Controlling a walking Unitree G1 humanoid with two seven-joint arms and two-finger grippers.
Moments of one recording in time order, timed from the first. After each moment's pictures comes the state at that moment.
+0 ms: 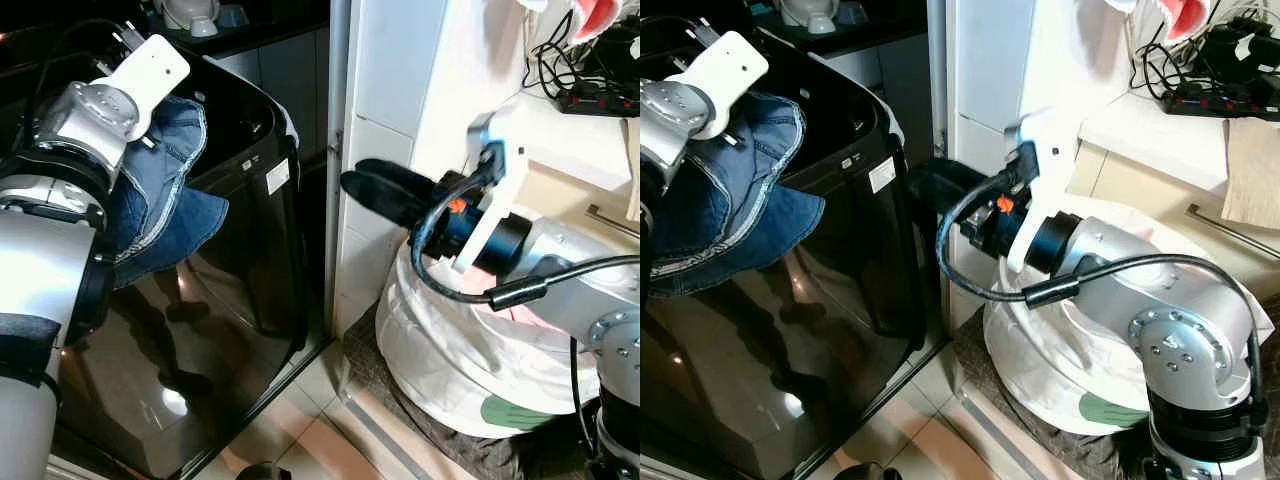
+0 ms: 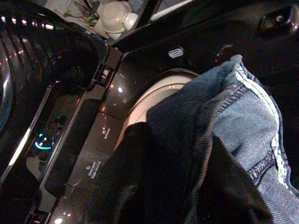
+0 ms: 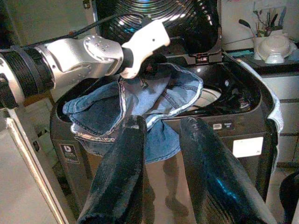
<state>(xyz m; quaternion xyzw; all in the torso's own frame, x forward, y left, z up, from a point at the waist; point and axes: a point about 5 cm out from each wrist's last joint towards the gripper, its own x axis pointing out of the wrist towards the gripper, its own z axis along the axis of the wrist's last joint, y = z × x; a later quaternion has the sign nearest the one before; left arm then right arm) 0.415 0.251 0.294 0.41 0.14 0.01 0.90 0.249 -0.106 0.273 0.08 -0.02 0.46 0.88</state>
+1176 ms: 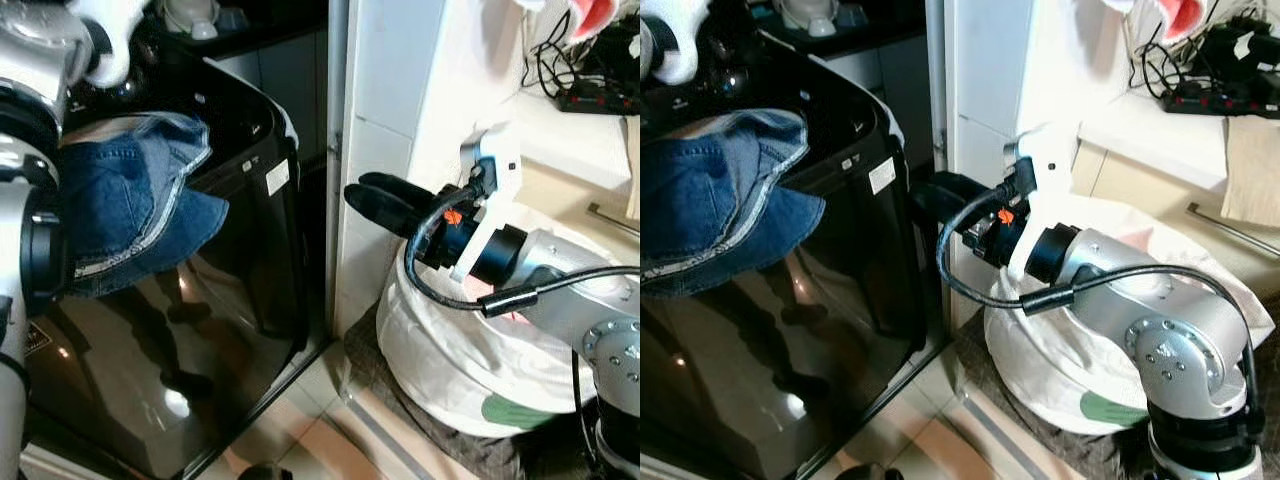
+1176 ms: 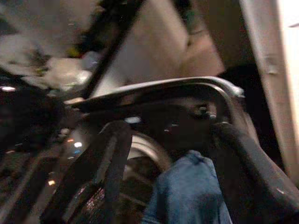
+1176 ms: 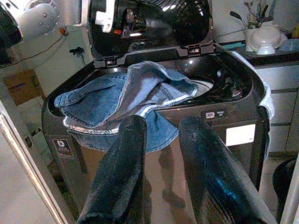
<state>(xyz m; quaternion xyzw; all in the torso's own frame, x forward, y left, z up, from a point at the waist) 0.402 0.245 0.355 0.31 0.08 -0.17 0.93 0.249 -0.109 0.261 0.08 0.00 0.45 0.89</state>
